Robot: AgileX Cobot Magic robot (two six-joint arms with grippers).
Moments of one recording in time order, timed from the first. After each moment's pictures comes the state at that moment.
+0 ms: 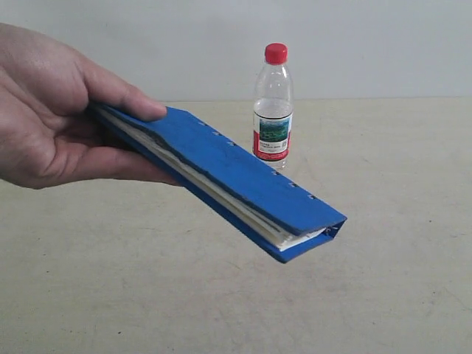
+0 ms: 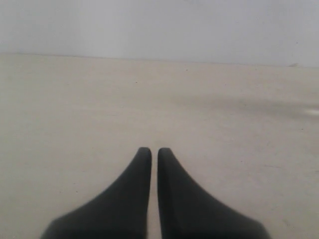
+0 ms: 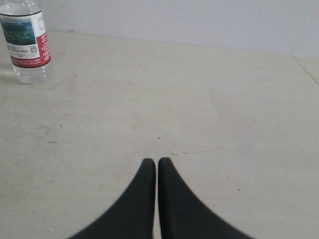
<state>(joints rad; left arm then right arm) 0.01 0.00 0.00 0.02 0.32 -0.04 0.01 0.00 0.00 0.02 0.38 -0.13</state>
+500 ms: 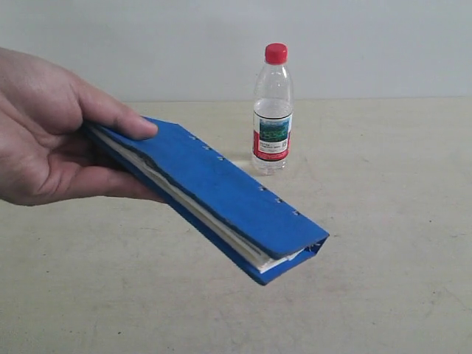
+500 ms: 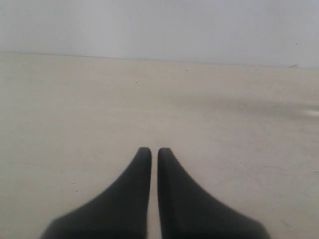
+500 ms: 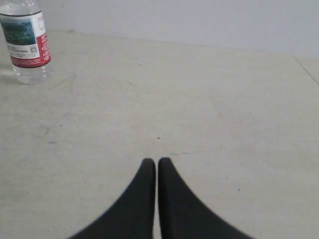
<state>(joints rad) 0.01 0.00 0.00 0.02 0.32 -0.05 0.01 0.00 0.00 0.02 0.38 -0.13</state>
